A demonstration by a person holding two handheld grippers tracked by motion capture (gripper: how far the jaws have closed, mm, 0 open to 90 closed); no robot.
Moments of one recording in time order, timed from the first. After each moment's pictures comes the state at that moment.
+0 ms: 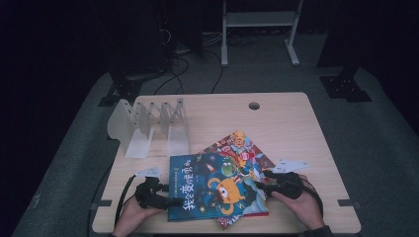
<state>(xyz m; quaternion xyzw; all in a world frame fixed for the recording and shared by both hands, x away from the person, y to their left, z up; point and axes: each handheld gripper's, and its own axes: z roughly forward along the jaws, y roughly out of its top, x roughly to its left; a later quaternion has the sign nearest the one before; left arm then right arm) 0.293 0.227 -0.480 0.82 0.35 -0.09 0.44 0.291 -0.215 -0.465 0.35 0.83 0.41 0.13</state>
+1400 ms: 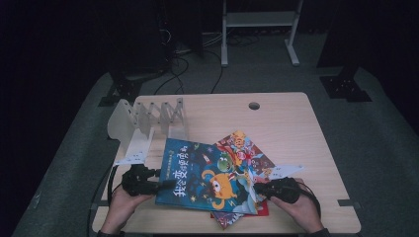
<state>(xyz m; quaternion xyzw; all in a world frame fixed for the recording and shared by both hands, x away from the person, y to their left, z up) 0.298 0.246 -0.416 0.79 0.34 -0.03 0.51 0.281 -0.204 -0.466 0.31 0.86 0.41 0.08</state>
